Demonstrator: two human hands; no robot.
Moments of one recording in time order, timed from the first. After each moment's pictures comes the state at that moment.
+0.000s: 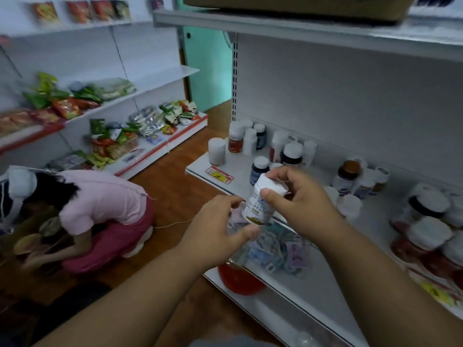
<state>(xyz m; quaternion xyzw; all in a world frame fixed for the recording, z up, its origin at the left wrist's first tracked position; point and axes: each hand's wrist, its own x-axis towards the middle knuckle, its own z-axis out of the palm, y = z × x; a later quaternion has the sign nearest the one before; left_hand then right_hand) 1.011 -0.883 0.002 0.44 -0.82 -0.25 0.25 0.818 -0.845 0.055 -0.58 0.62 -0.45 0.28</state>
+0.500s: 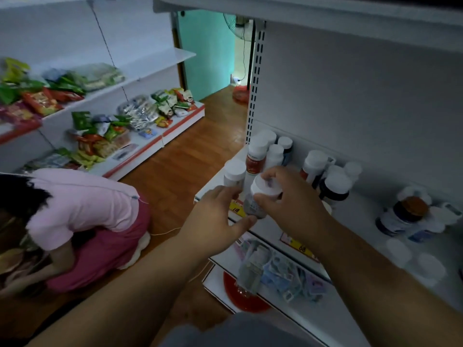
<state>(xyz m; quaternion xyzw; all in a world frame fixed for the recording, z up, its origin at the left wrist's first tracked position) 1.030 -1.064 -0.014 0.43 -0.85 -0.20 0.24 0.852 -1.021 0.033 -0.63 0.69 -0.32 0.17</state>
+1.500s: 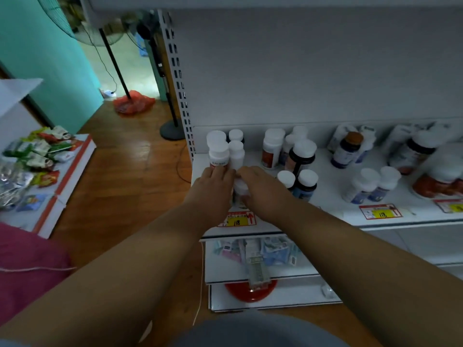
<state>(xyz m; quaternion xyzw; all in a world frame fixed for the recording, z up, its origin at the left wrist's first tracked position) 0.992 -1.211 -0.024 0.14 -0.99 0.01 0.03 0.892 -1.086 -0.020 -0.51 0.83 -0.20 0.07</state>
